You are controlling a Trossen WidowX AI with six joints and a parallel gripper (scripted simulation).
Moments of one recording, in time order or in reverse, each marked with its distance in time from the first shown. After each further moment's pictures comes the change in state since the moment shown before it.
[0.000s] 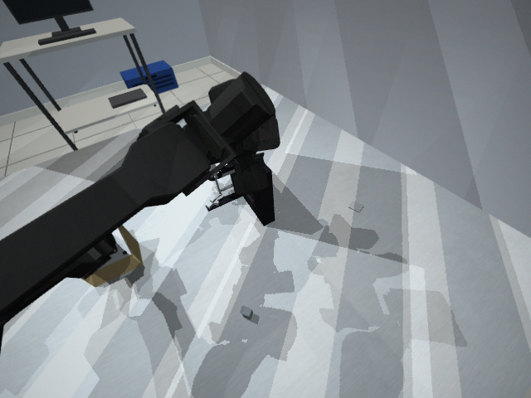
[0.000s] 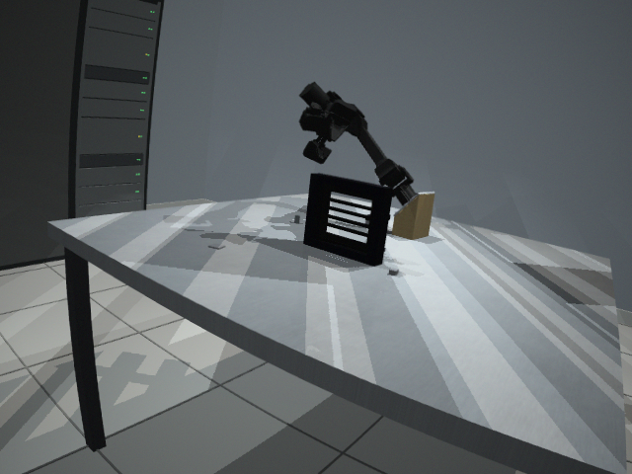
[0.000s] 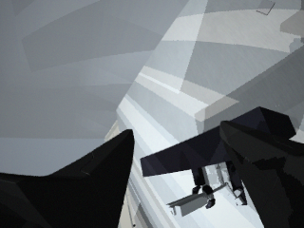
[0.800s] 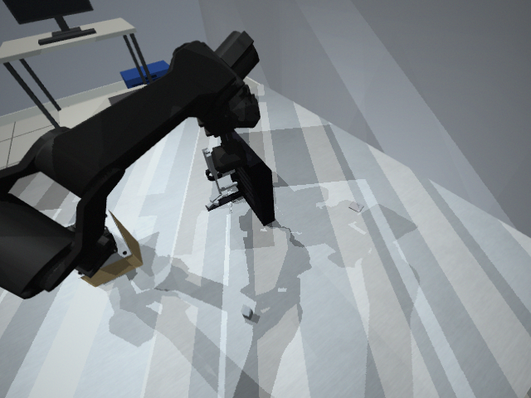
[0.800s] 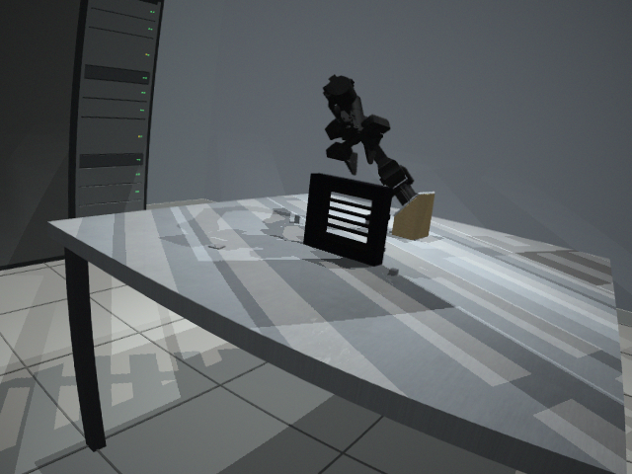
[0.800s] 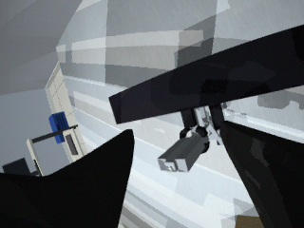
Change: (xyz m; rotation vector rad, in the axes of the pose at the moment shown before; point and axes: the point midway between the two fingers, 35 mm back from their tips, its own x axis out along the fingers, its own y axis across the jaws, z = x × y) arm 0.041 0.028 -0.077 -0.115 0.422 -0.319
